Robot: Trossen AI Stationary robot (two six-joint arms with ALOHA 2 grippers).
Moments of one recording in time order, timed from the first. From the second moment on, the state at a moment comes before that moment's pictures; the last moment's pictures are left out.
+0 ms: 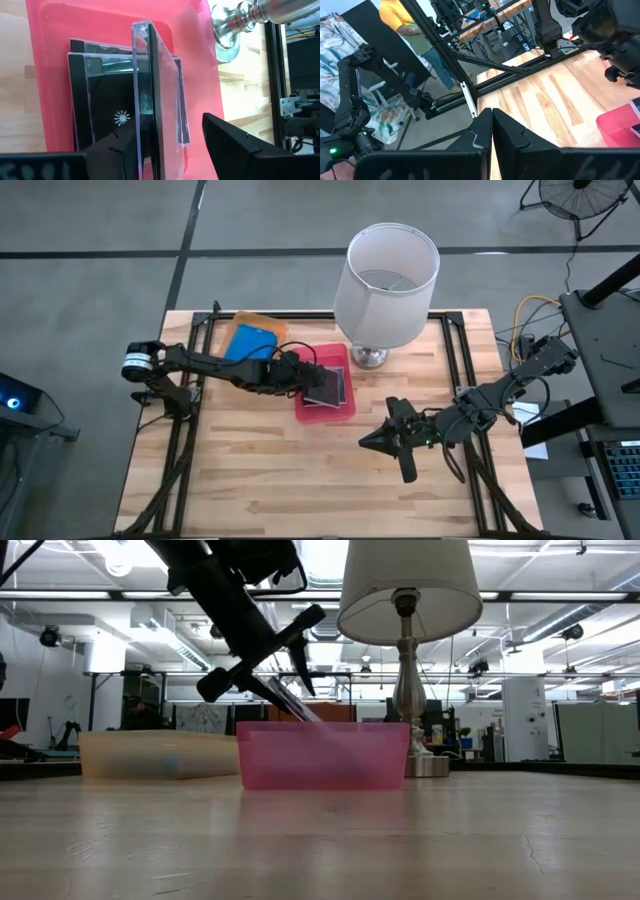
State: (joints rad) left arm 0.04 1.59 1.03 -0.24 -0.37 -1.48; right arm 0.56 1.28 1.15 -0.12 0.40 0.68
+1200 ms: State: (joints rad) left arm 0.06 1.60 1.03 -0.31 -0.29 -1.44; right arm 0.56 1.28 1.15 -0.12 0.40 0.68
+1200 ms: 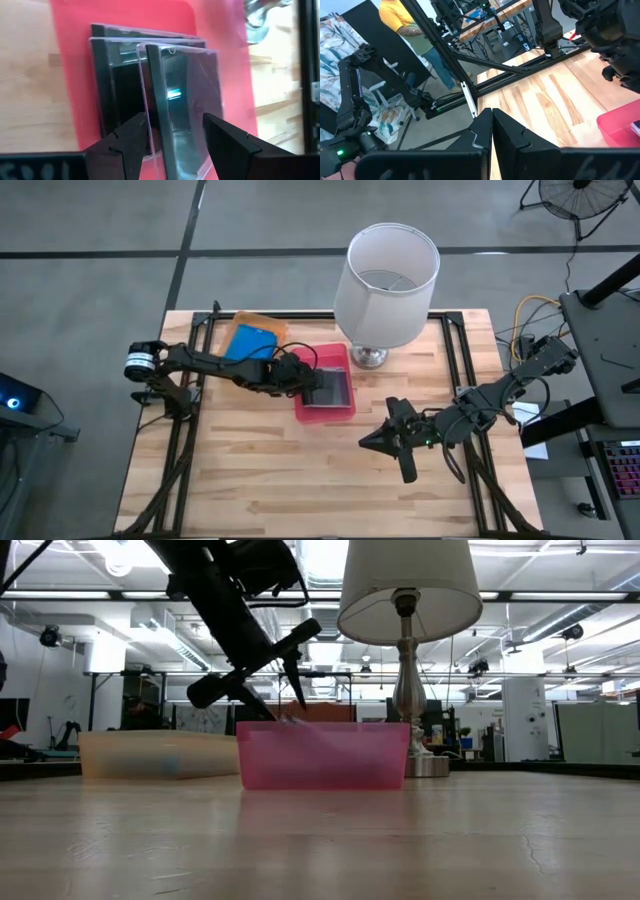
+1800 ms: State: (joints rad) left arm 0.04 1.56 1.21 -0.34 -0.19 -1.24; right arm 0.56 1.28 1.15 -0.12 0.39 0.67
